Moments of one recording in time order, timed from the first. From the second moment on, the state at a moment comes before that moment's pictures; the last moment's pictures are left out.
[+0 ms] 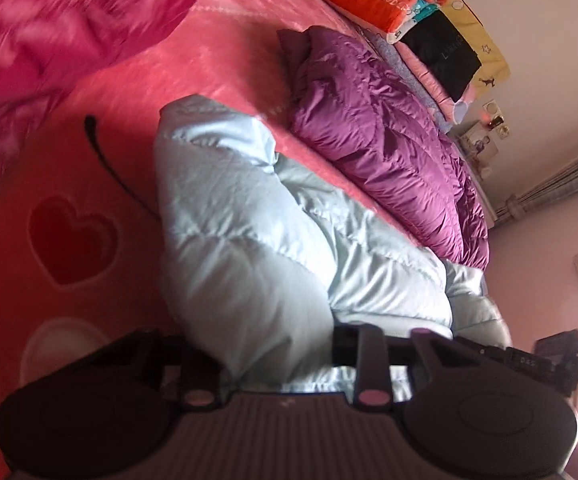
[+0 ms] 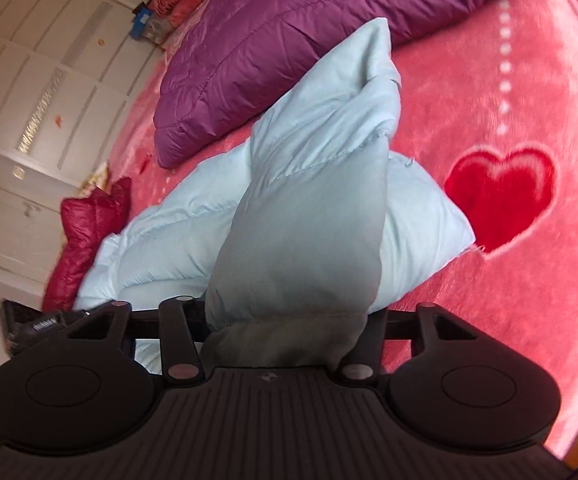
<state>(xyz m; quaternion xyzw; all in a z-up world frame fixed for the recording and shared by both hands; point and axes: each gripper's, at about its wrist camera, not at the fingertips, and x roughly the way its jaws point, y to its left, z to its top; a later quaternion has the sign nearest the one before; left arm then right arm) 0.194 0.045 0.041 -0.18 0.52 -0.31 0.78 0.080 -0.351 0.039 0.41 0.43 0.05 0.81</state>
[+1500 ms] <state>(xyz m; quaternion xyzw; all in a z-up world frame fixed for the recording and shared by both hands) 0.412 -0.218 0.110 0.03 0.30 -0.27 0.91 0.253 -0.503 0.119 0.06 0.27 -0.21 0.94</state>
